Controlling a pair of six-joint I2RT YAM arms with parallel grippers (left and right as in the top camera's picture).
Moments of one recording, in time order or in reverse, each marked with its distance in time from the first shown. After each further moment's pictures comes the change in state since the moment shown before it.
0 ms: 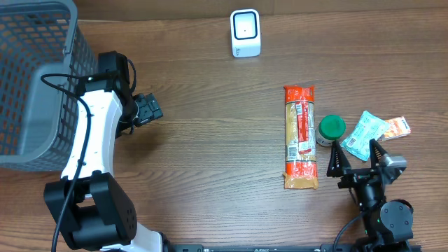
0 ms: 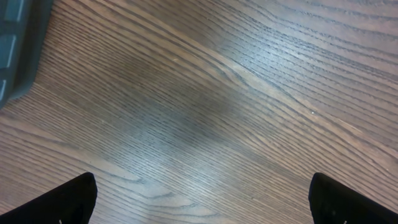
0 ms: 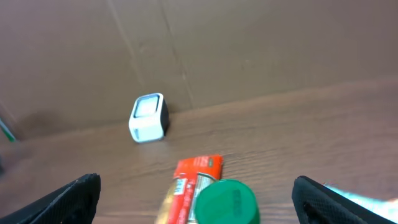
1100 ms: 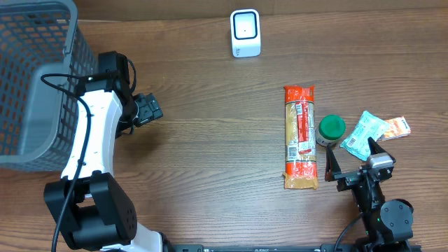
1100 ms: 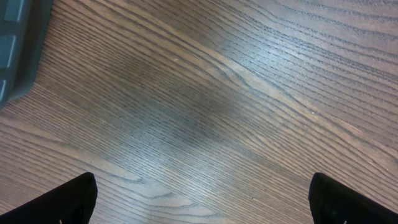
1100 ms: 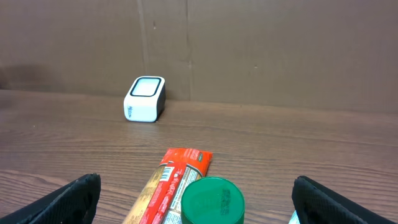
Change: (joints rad) left arm 0.000 0.000 0.000 0.000 0.000 0.000; right arm -0.011 0.000 0.000 -0.017 -0.059 -0.222
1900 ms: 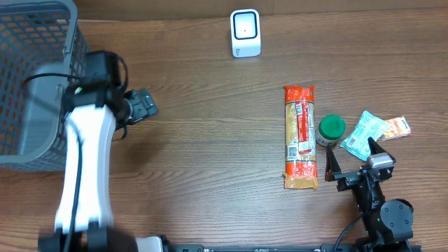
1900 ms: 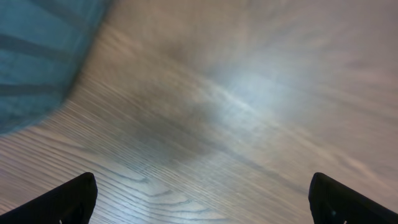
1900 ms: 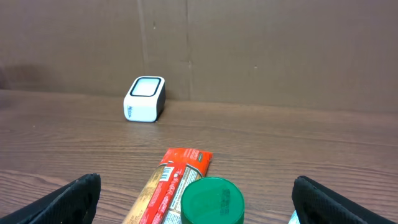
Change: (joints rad) left arm 0.000 -0.222 -0.002 0.002 0.000 0.000; right arm -0.001 0.000 0.000 0.000 0.000 0.000
